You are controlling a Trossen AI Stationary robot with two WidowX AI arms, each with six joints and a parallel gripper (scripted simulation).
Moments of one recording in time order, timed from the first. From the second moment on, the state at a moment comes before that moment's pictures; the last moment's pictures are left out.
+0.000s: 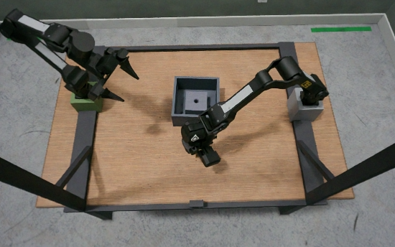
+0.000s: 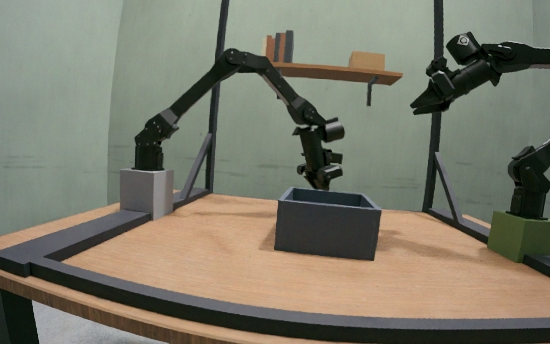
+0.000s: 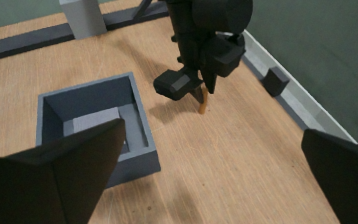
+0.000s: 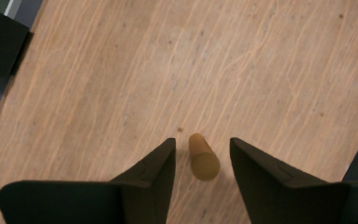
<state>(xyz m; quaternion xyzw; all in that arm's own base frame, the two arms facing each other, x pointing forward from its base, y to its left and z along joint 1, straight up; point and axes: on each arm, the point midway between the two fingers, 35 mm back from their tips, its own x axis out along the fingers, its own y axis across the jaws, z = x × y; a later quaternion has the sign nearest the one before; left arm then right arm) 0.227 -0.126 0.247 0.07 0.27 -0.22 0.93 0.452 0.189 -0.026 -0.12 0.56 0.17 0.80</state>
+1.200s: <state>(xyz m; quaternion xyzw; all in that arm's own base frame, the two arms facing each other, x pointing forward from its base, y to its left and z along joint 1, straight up) 0.227 -0.126 0.247 0.07 0.27 -0.22 0.93 0.455 0.188 0.024 -0.12 0.55 0.17 0.81</state>
